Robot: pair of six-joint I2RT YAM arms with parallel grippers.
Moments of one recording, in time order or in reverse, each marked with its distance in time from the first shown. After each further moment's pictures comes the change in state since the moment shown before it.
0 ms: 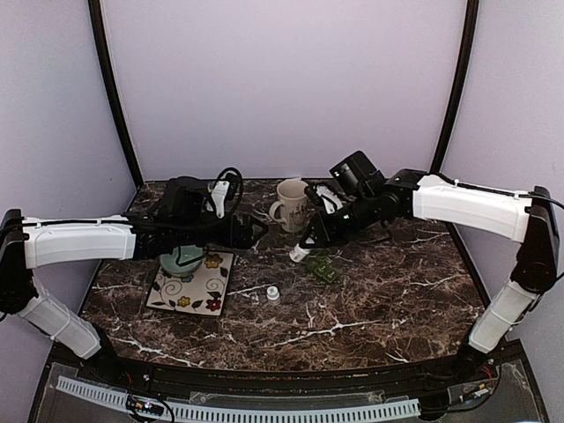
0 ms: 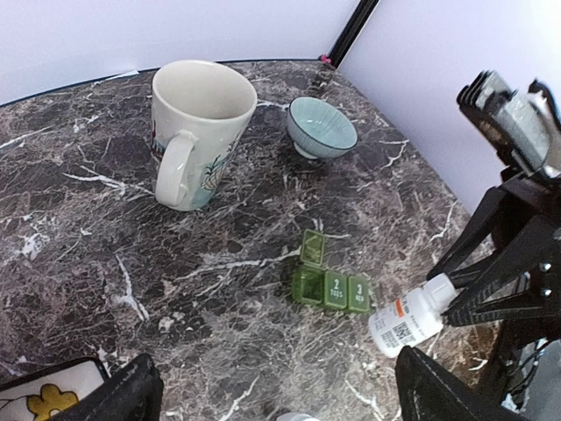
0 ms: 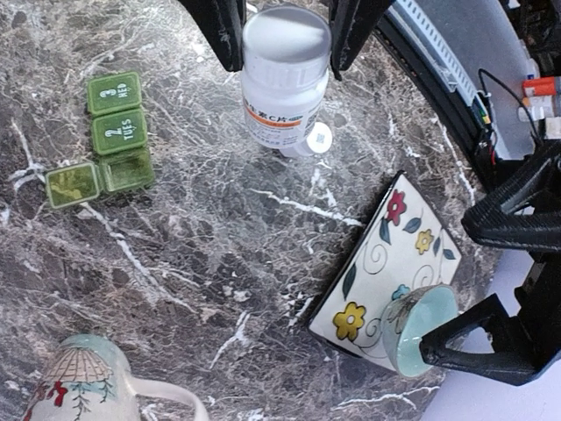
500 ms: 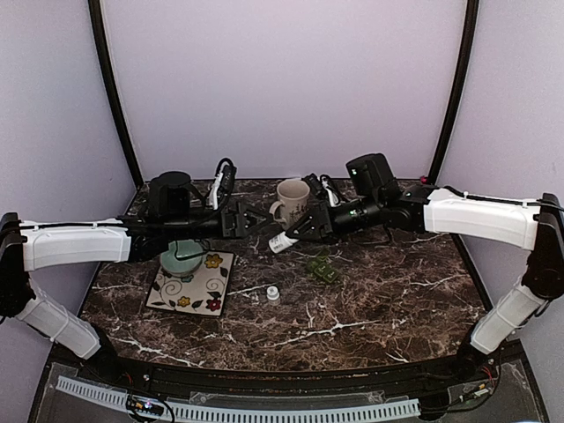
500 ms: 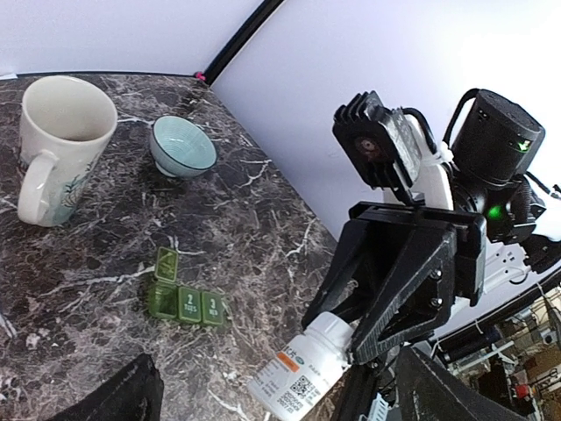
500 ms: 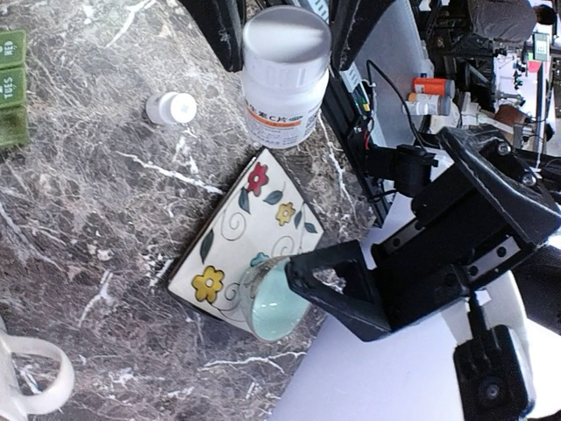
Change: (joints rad) left arm 0.062 -0.042 -0.074 0.266 0.385 -0.234; right arm -0.039 -0.091 -0.188 0.402 -0.309 0.210
